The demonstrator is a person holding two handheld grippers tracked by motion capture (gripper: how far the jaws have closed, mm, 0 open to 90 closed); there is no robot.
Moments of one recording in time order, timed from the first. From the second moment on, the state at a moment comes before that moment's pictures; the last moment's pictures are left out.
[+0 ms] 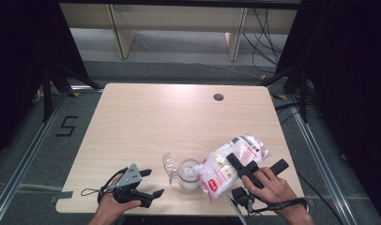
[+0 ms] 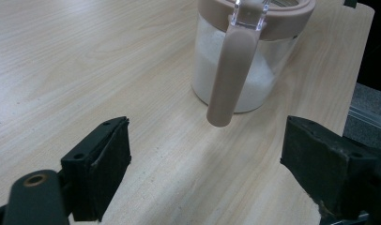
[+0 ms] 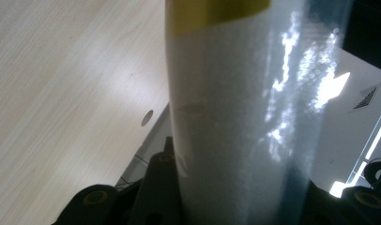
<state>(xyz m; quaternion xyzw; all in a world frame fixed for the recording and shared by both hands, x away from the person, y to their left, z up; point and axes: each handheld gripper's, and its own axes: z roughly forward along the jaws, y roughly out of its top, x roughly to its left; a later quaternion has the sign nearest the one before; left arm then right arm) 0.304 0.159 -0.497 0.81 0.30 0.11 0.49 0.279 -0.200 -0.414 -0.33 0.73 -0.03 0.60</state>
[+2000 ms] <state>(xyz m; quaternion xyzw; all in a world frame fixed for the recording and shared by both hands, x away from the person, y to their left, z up) 0.304 0.159 -0.497 0.81 0.30 0.11 0.49 0.278 -0.200 -0.413 -0.33 0.73 -0.04 0.60</state>
